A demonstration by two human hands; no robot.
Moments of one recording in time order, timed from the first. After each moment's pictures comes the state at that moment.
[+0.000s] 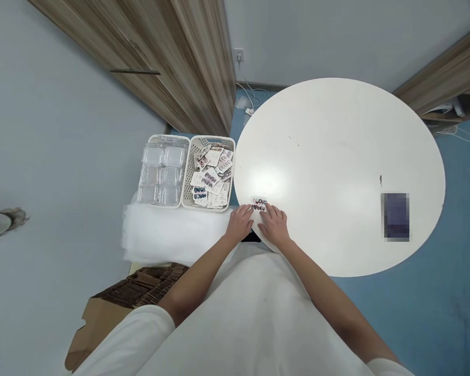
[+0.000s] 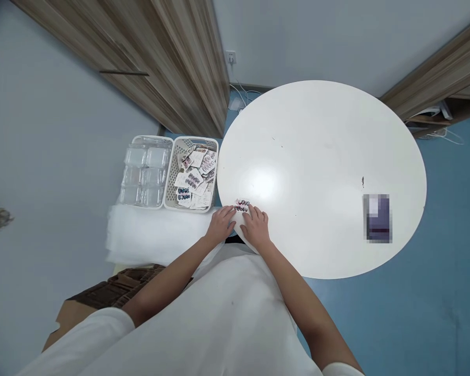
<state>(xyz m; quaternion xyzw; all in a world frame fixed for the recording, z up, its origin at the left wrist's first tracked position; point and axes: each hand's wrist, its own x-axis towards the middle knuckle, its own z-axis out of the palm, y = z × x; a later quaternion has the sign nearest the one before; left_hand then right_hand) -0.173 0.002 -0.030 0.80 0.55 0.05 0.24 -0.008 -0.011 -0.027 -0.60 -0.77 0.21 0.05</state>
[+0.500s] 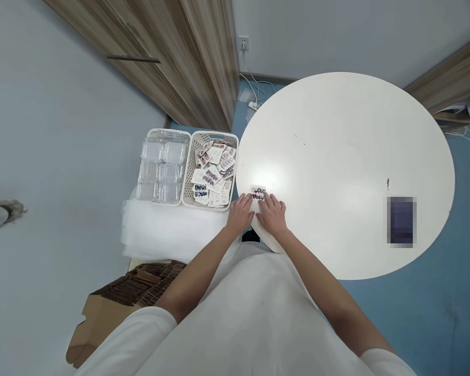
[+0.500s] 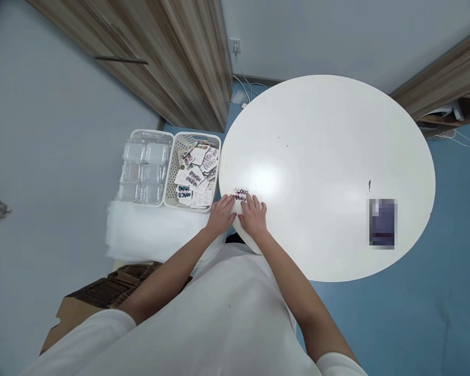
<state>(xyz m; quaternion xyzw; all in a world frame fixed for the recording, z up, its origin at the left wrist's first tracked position) -0.173 0.030 -0.028 0.80 0.57 0.03 0.21 -0.022 0.024 -0.024 -0.60 -0.77 0.21 0.01</state>
